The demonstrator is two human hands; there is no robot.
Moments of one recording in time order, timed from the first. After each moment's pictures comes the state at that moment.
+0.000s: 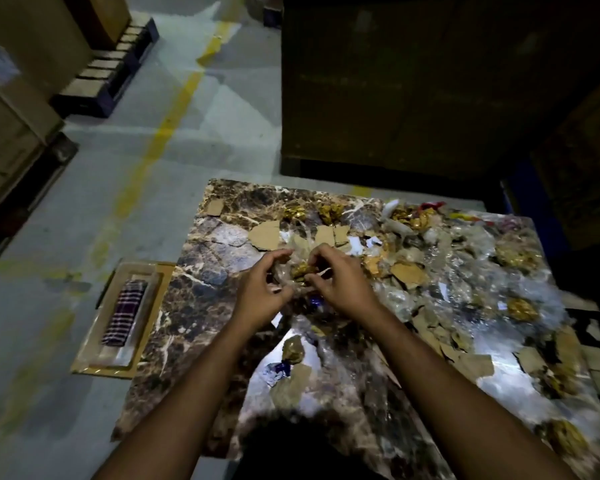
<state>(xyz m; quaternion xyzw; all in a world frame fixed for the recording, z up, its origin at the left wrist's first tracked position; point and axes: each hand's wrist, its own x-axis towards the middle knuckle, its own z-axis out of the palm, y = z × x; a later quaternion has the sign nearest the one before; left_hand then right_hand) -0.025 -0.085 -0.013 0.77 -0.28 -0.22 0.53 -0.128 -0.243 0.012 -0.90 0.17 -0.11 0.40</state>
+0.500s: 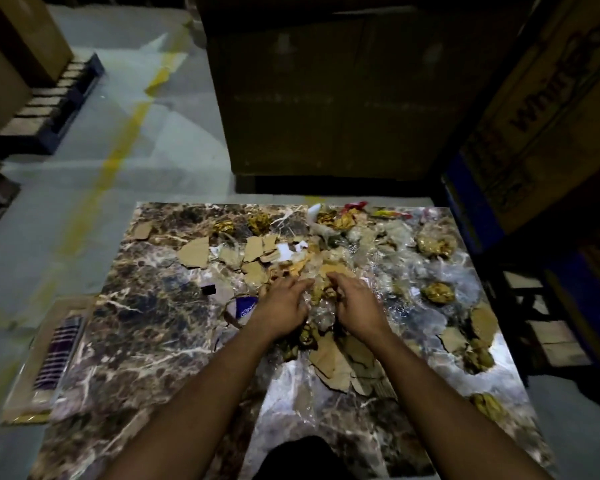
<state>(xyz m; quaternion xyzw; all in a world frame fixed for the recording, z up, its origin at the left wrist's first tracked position) -0.124 -0.222 -0.034 0.82 -0.49 -0.25 0.13 -0.276 -0.346 -0.024 -0.89 0.34 -0.05 0.29</state>
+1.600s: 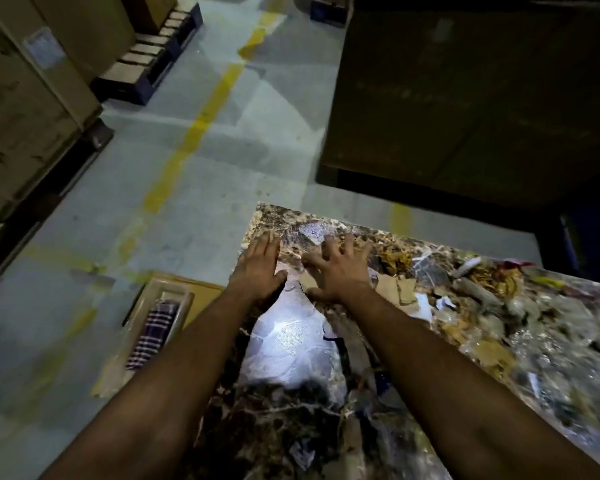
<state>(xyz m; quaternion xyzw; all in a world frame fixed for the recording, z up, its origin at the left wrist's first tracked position) 0.198 -0.092 -0.084 0.91 -0.35 -0.20 0.10 0.088 -0.260 -0.056 -0.97 0.13 0.20 -0.05</state>
